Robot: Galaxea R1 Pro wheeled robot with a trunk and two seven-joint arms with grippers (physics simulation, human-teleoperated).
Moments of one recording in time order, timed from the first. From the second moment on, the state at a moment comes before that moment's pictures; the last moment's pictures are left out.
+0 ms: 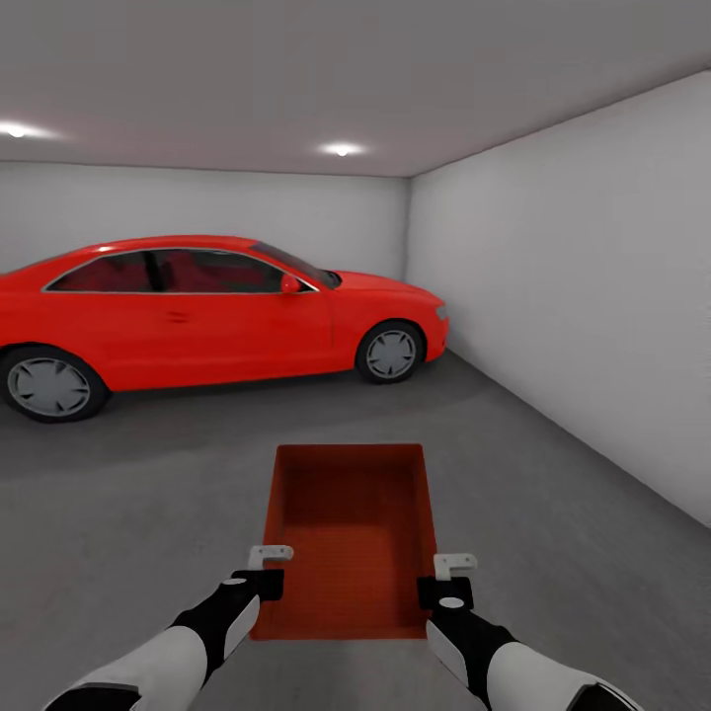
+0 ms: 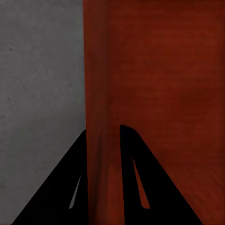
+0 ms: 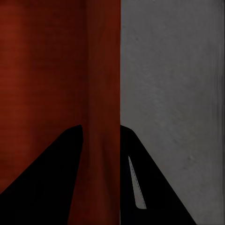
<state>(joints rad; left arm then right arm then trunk) -0.70 -0.08 -0.03 -0.19 0.03 0.10 0.10 -0.68 0.12 0.62 -0.17 -0.53 -0.05 -0.38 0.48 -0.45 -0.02</state>
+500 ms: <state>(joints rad) -0.70 -0.08 -0.03 -0.19 0.03 0.10 0.10 -0.68 0.12 0.62 -0.17 -0.53 -0.05 -0.38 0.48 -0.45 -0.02</state>
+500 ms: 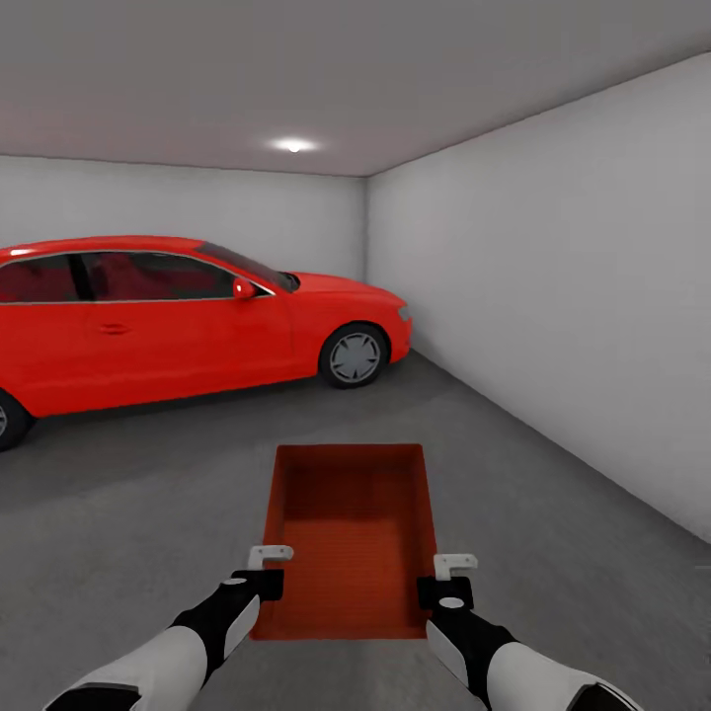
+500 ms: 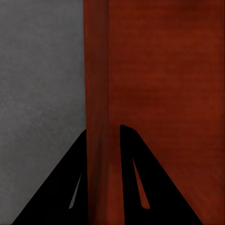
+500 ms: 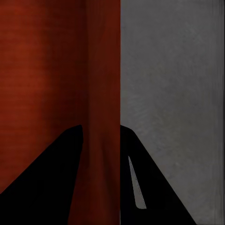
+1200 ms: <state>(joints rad) -0.70 -0.08 -0.03 -0.19 0.03 0.10 0.10 -0.68 0.12 0.62 -0.17 -0.53 -0.05 -0.38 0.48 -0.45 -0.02</state>
